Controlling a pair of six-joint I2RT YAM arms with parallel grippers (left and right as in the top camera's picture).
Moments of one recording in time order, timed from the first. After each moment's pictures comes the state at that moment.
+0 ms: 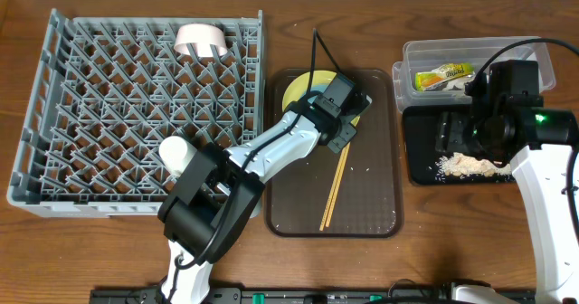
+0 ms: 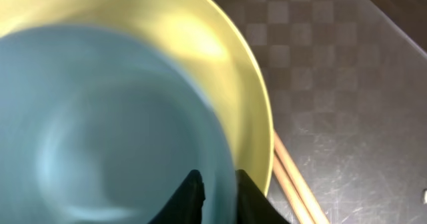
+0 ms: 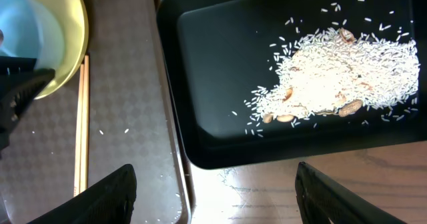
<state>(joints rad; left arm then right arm) -0.69 2.04 1.39 -0.43 0.01 0.09 -0.04 1.37 1.24 -1.10 -0.07 0.16</state>
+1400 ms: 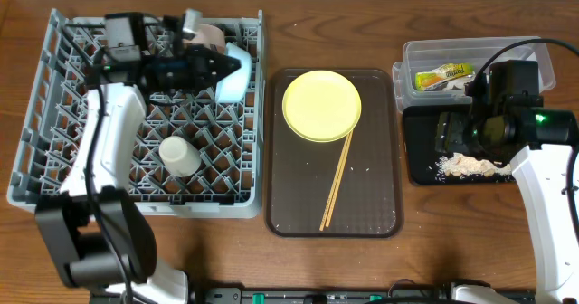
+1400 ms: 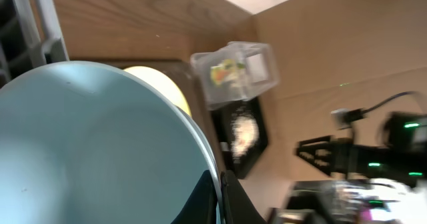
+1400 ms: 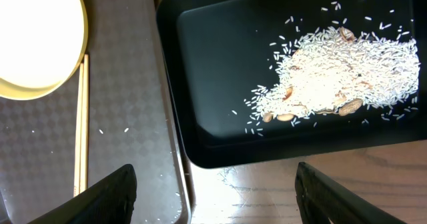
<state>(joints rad) 0.13 1.75 1.39 -0.60 1.15 -0.24 -0.04 1.37 1.24 -1.10 -0.07 0.16</state>
